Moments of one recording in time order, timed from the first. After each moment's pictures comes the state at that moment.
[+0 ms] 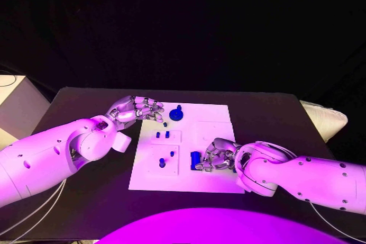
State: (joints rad) left arm 0.84 -0.90 0.24 1.47 -0.32 0.00 0.26; left_hand 1.40 -0.15 0.48 0.11 0.28 0.90 0.20 0.28 0.32 1.04 0.14 0.24 0.07 1.00 0.10 0.42 0.40 0.18 0.94 0.19 0.39 0.29; right arm 0.98 -0.81 -0.15 1.74 -1.15 -0.32 -0.47; right_hand 1.28 -0.03 0.00 0.29 0.15 1.03 0.04 0.56 0.46 1.46 -0.03 1.52 1.31 1.46 -0.09 1.56 1.31 0.03 1.46 0.02 1.45 1.31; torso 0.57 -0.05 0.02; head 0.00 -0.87
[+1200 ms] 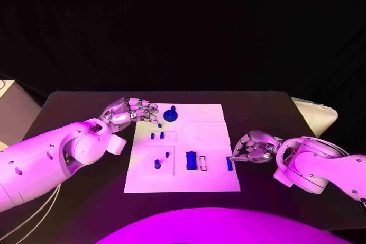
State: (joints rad) left arm 0.84 -0.90 0.24 1.47 -0.32 0.01 0.26; left_hand 1.40 -0.15 0.48 0.11 0.28 0.90 0.20 0.28 0.32 1.04 0.14 0.24 0.07 1.00 0.10 0.42 0.41 0.18 0.94 0.20 0.38 0.29; right arm 1.00 -1.15 -0.14 1.81 -1.13 -0.31 -0.29; right_hand 1.31 -0.10 0.05 0.29 0.13 0.97 0.08 0.46 0.41 1.47 0.00 1.49 1.31 1.47 -0.07 1.56 1.31 0.03 1.47 0.04 1.42 1.31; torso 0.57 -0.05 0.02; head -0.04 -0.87
